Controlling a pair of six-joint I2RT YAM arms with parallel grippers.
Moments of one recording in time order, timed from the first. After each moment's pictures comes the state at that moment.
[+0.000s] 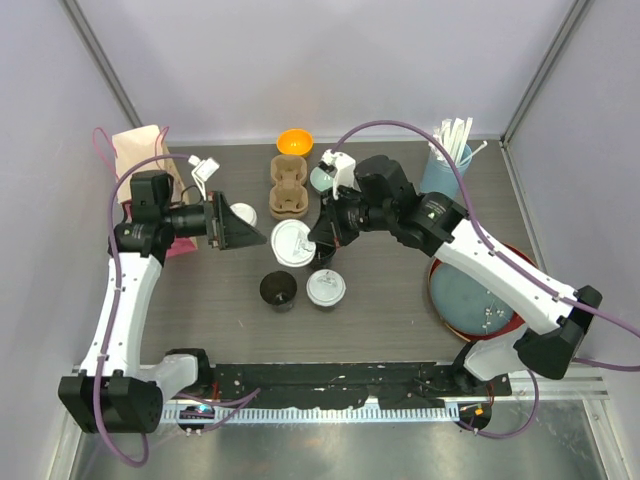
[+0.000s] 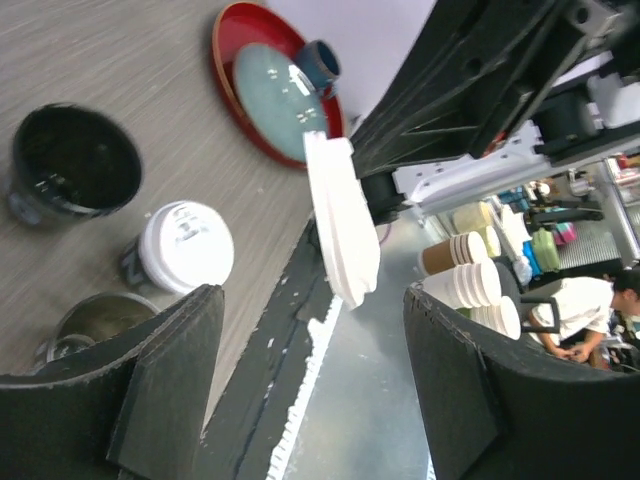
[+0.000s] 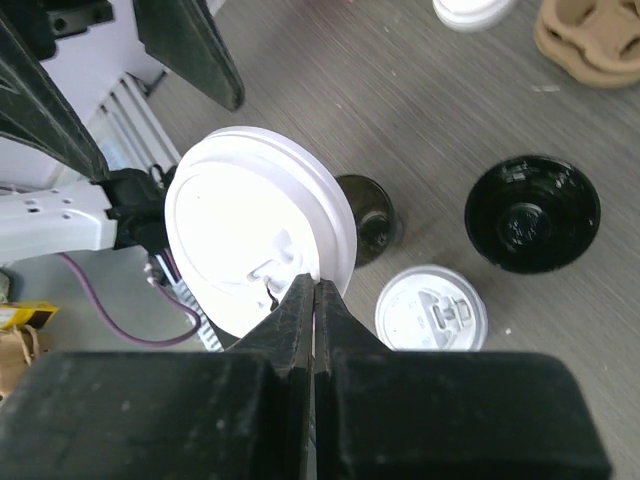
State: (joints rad) left arm 0.01 1.11 1.14 -0.73 1.24 -0.19; right arm 0.85 1.42 1.54 -0.68 -0.26 0.33
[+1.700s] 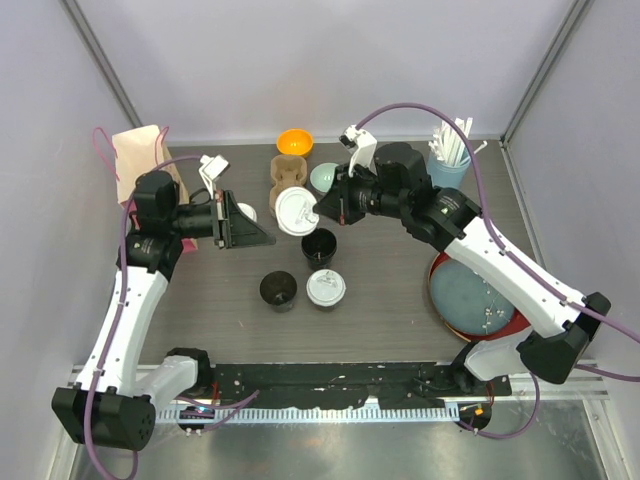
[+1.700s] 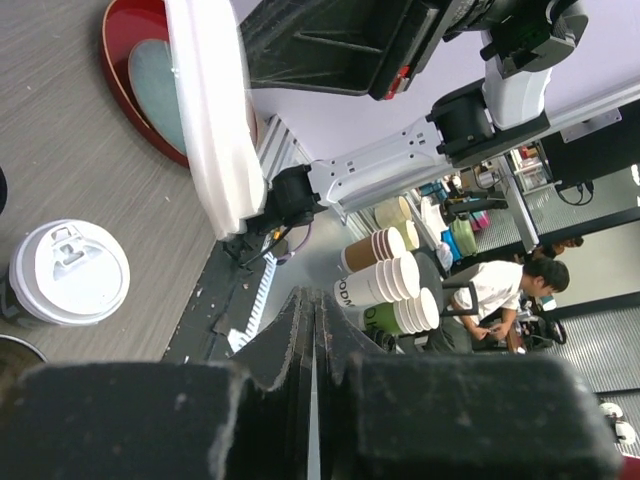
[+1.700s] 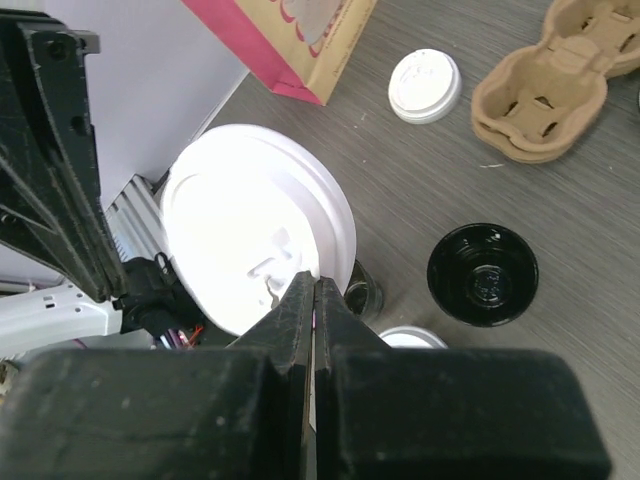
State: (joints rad) left arm -0.11 1.02 1.06 -0.31 1.31 -0.69; right arm 0.77 1.38 1.53 -0.52 -0.23 0.39
